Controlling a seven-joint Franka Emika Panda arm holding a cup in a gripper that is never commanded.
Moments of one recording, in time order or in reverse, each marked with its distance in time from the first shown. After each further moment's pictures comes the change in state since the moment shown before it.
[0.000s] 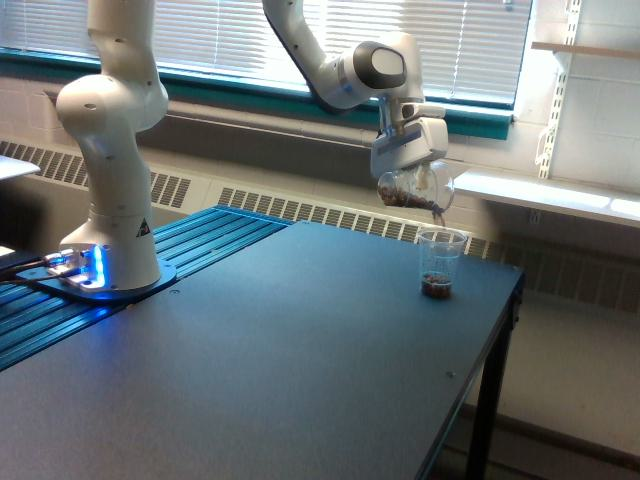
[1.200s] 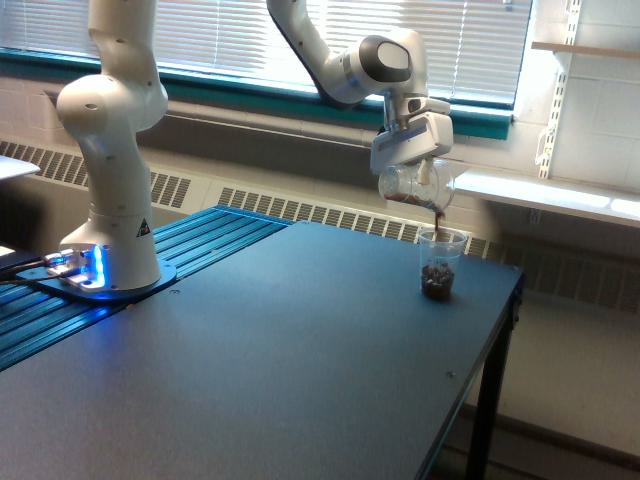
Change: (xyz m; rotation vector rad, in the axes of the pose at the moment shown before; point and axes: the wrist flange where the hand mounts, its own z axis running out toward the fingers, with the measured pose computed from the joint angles) arm 0.005 -0.001 -0.006 -0.058 -0.033 -0.069
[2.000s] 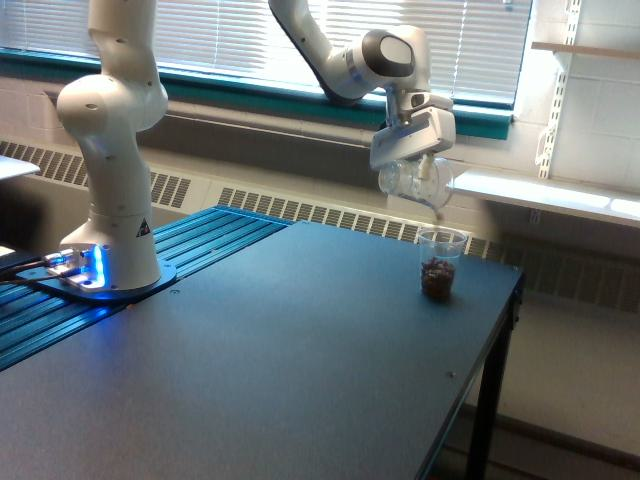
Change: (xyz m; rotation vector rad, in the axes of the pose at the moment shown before) arm 0.005 0.003 -0.008 -0.034 -0.024 -0.037
